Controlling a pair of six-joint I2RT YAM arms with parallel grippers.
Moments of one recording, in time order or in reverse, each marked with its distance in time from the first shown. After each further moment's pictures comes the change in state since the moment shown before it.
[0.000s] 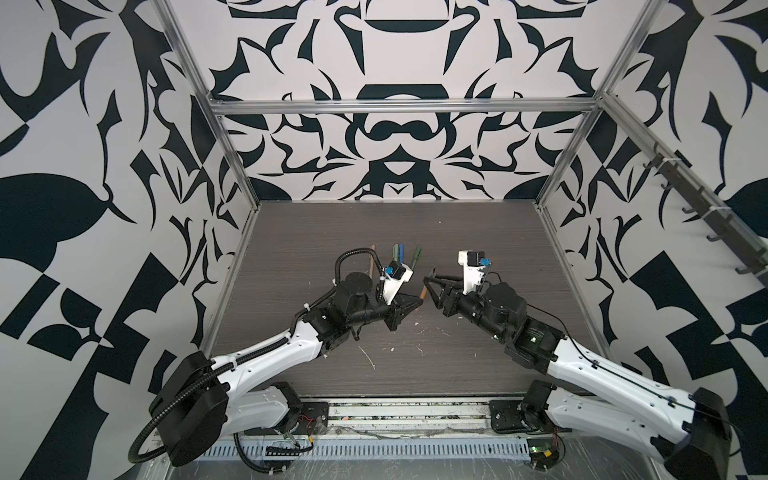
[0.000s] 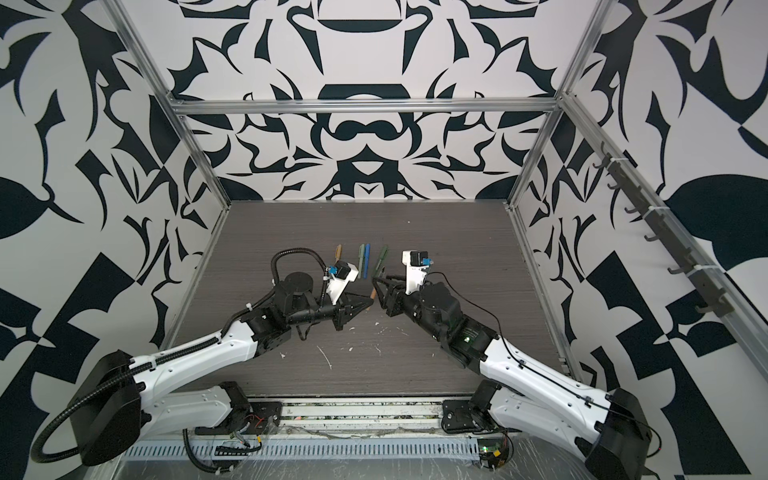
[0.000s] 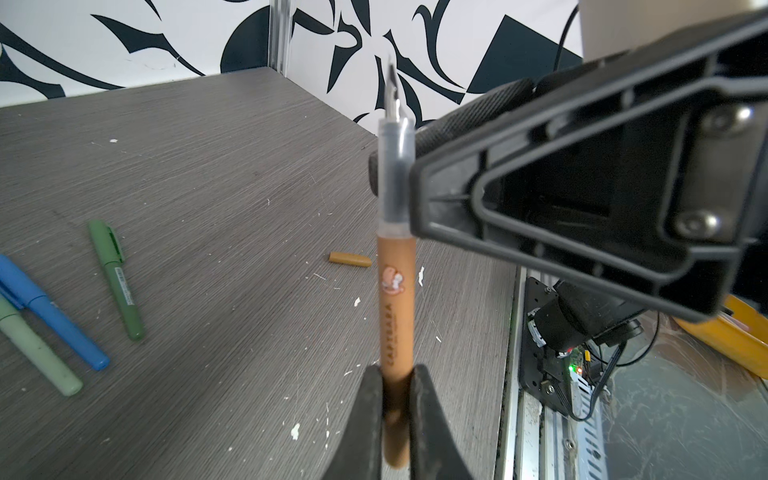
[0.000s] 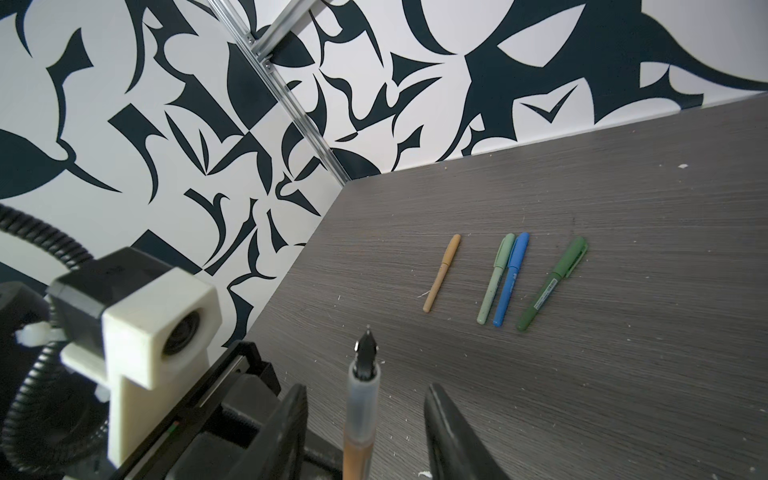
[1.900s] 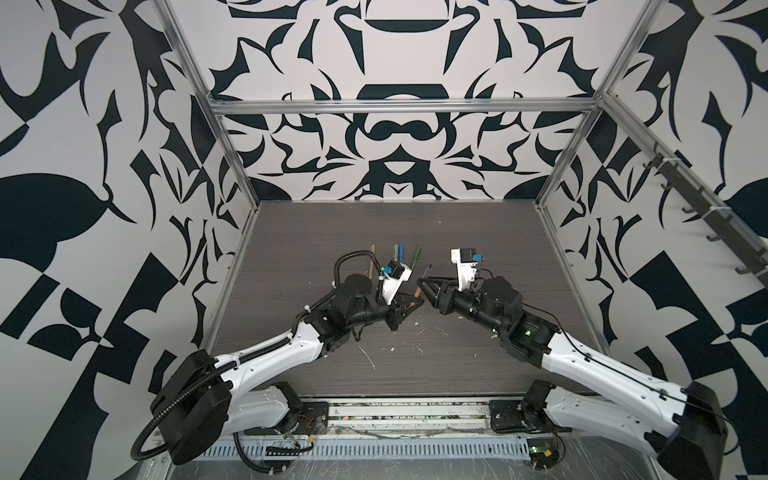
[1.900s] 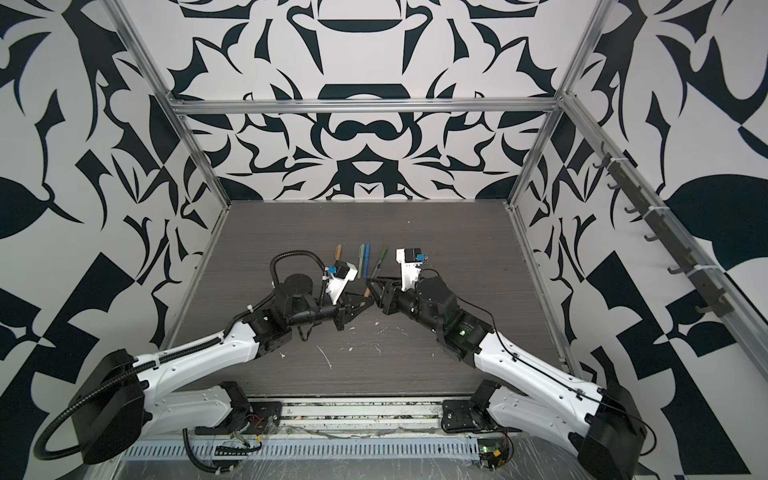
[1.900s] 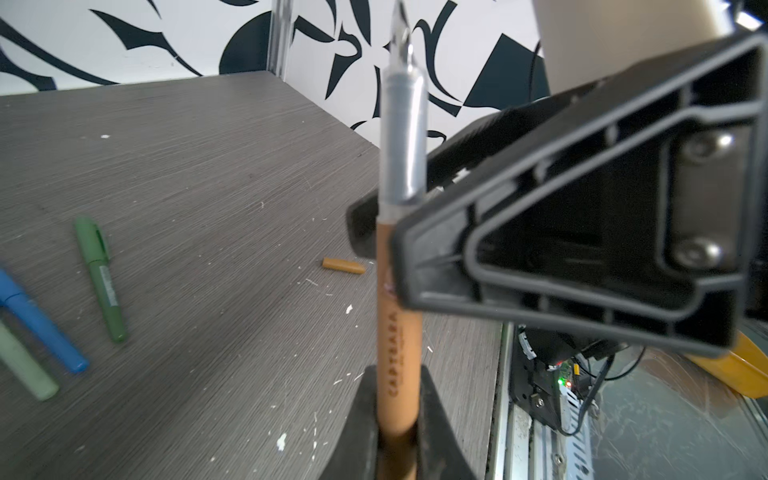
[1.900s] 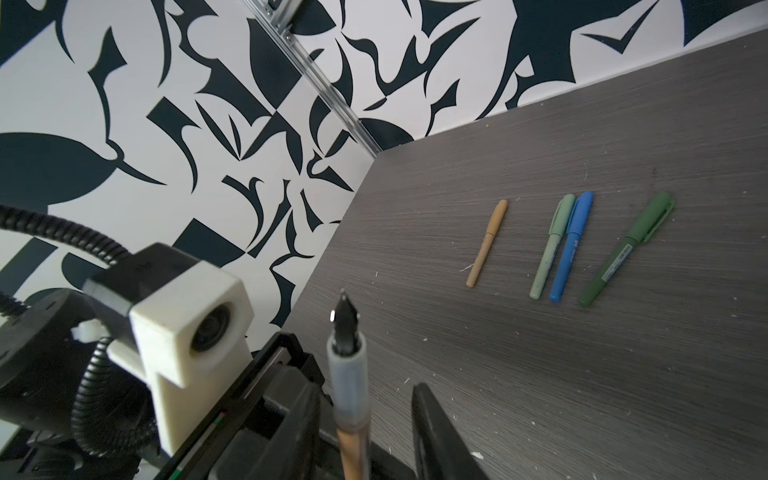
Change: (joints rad) left arm -0.002 0.003 -0.042 0.077 -0.026 -0.059; right arm -0.035 0.040 0.037 -0.024 -0.161 0.095
